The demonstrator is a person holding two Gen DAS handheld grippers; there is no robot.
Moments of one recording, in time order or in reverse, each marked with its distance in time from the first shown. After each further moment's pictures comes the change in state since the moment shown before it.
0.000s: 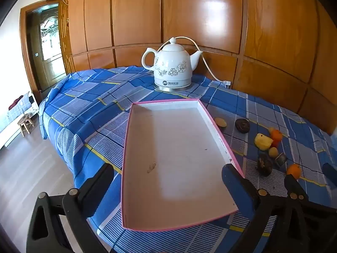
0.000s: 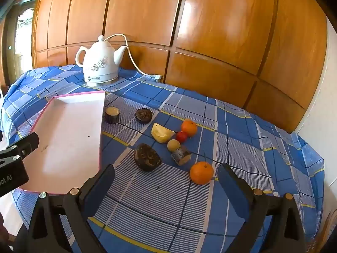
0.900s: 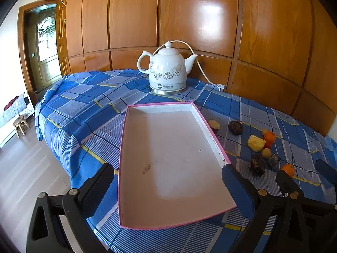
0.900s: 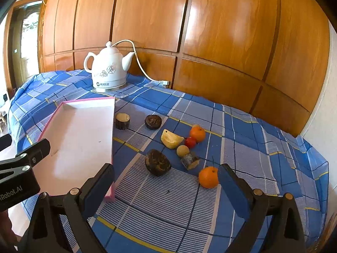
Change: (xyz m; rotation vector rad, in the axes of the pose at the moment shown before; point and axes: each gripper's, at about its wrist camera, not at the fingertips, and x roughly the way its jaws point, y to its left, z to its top) left arm -0.007 0.000 -0.001 -0.013 -0.016 -0.056; right arm -0.010 0.008 0.005 0.005 -0.023 0.044
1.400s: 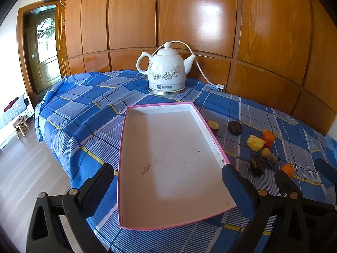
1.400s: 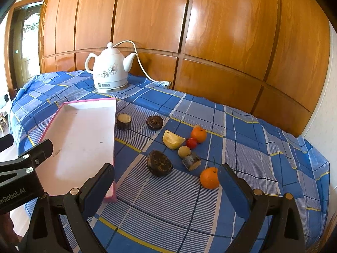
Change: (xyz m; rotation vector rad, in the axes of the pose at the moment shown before) left arm -0.001 0.000 0.000 0.008 -0.006 0.001; right arm -0.001 0.003 -0.001 -0.006 -0.006 0.005
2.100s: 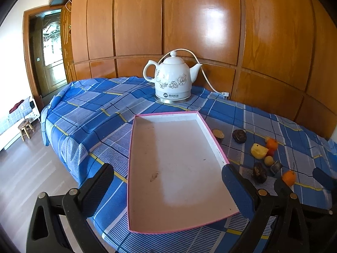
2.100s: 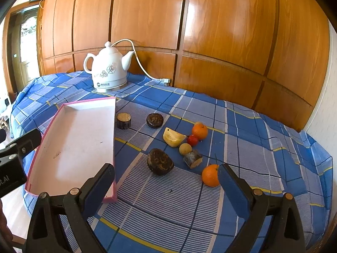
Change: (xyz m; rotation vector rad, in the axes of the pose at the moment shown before) left arm -0.011 0.006 0.008 -0.011 -0.037 0.036; right arm 0.004 -0.005 -0.001 0.030 0.019 0.017
